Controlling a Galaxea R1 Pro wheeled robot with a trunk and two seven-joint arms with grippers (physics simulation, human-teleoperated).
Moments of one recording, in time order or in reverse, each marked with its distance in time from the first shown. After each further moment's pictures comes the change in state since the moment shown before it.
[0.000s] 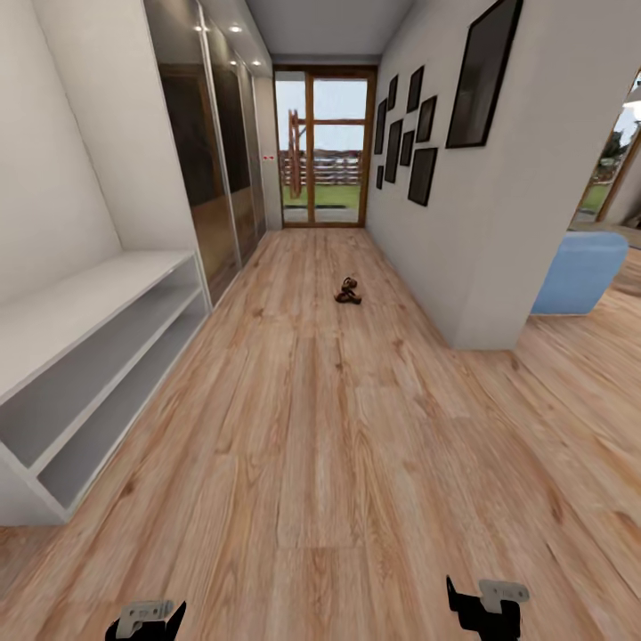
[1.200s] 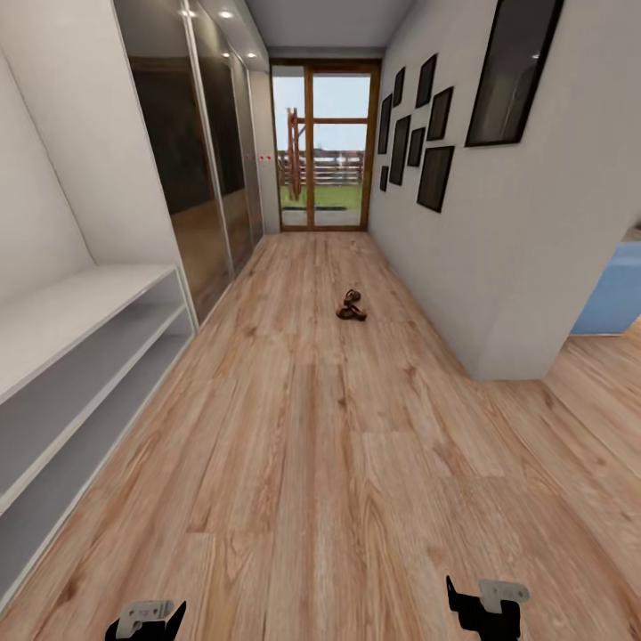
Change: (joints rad) left arm 0.000 0.000 0.000 0.000 0.000 0.000 0.000; right arm 0.000 0.000 0.000 0.000 0.000 0.000 0.000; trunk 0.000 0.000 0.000
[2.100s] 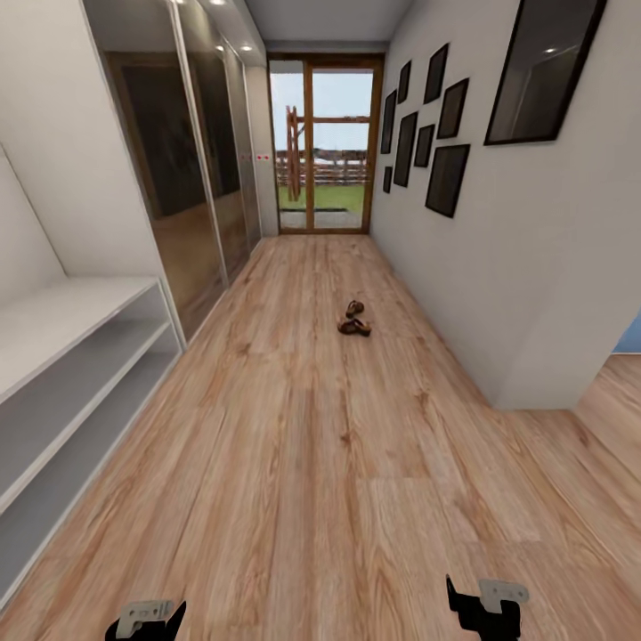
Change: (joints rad) left arm 0.000 0.000 0.000 0.000 0.000 0.000 0.000; right arm 0.000 0.000 0.000 0.000 0.000 0.000 0.000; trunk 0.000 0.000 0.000
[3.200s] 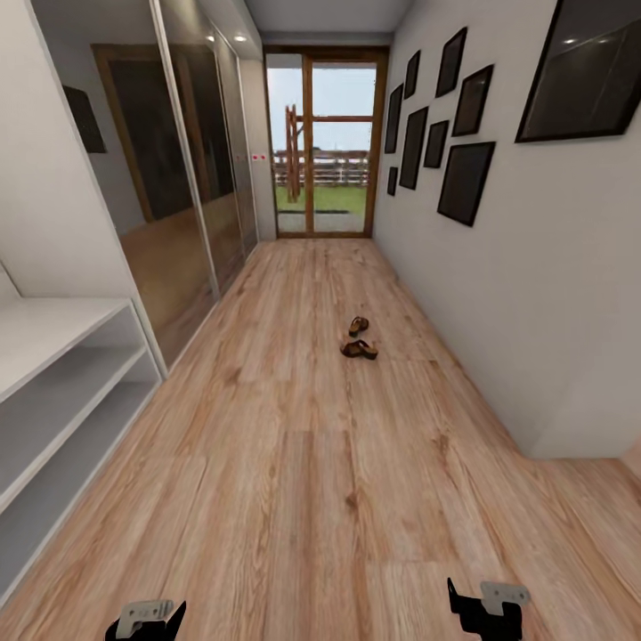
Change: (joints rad) left arm 0.000 0.000 0.000 0.000 0.001 0.000 0.000; right arm 0.005 -0.003 0.000 0.000 0.000 0.000 0.002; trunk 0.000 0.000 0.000
